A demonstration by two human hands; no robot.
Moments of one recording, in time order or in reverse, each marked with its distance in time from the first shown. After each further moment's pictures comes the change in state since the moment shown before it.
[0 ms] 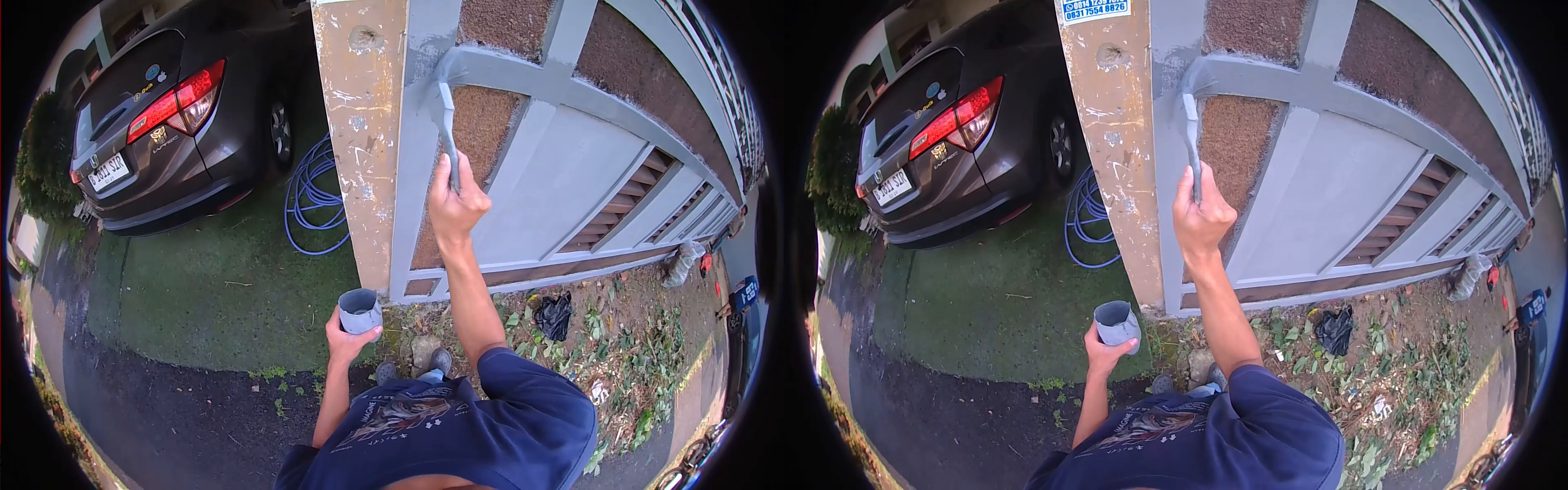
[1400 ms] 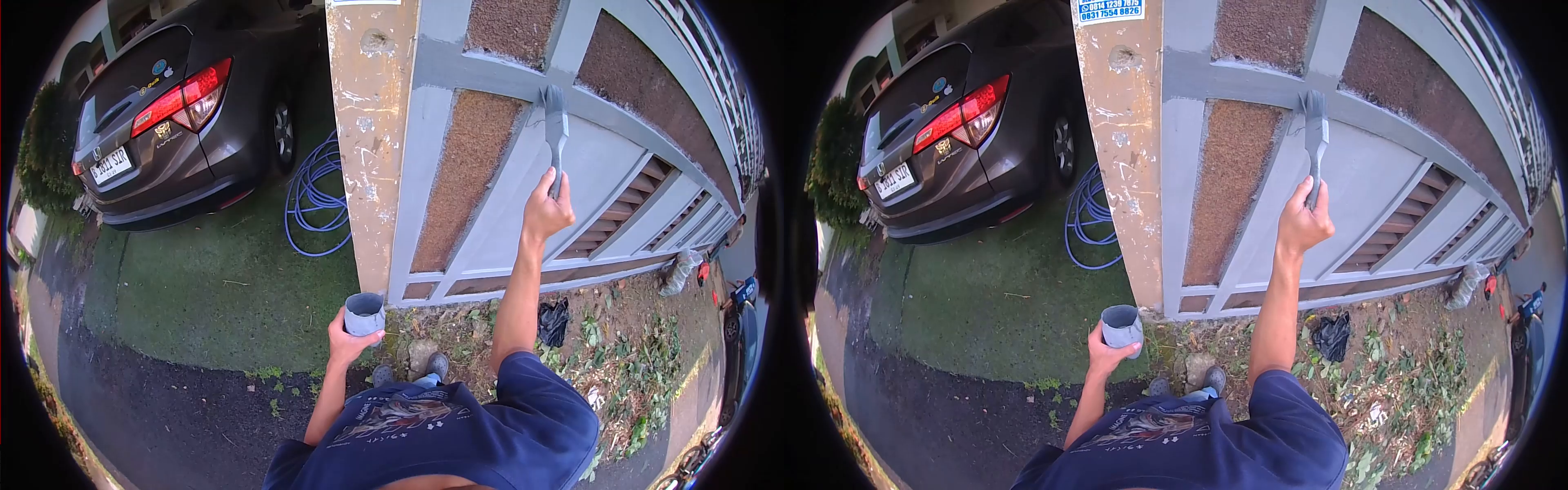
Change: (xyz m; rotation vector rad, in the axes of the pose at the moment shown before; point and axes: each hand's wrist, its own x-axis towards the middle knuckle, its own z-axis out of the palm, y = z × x) left_hand -0.007 -0.010 -0.006 0.011 -0.088 -0.039; right_hand 0.062 0.094 -0.077 -0.385 0.268 0.017
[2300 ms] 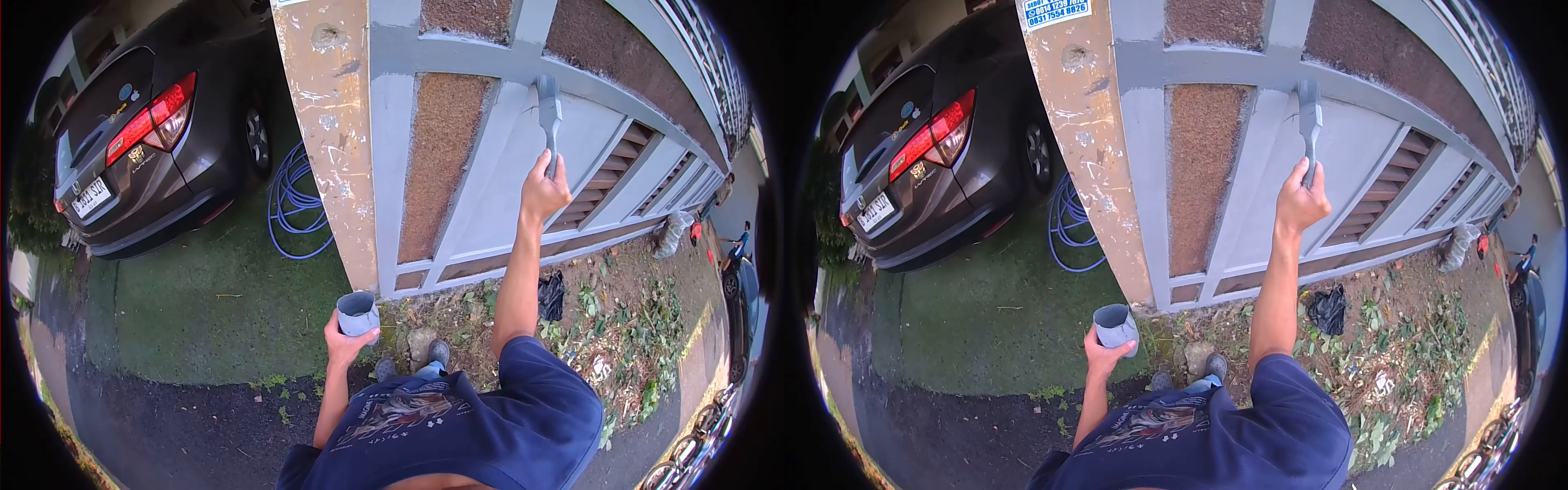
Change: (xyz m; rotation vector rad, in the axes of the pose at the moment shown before) left_hand 0.001 -0.004 0.012 -0.007 -0.003 -0.045; right_hand 0.013 0.038 -0.004 -0.079 0.035 -0.019
